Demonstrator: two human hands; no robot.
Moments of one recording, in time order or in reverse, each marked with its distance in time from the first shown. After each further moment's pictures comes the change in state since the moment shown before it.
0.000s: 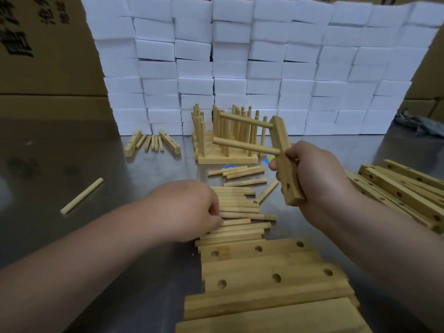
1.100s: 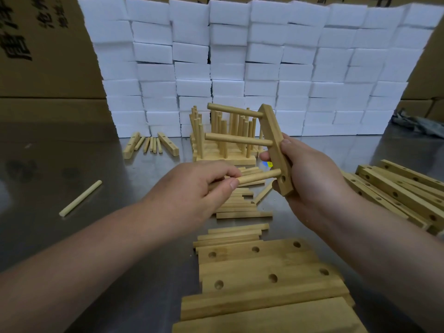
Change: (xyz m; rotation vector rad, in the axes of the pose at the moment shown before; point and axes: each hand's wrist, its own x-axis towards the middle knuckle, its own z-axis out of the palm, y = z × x) left_hand -0.010 0.008 -0.007 -0.568 0.386 0.295; right_hand 0.006 0.008 0.001 0.055 -0.069 -0.137
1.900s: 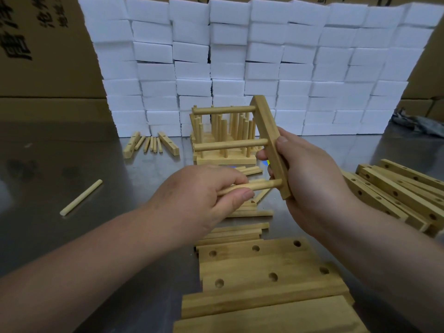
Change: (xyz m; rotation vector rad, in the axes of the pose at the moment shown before) left_hand -0.003 0.010 0.002 0.124 -0.019 0.084; right_hand -0.014 -0.006 0.004 -0.018 -0.054 -0.084
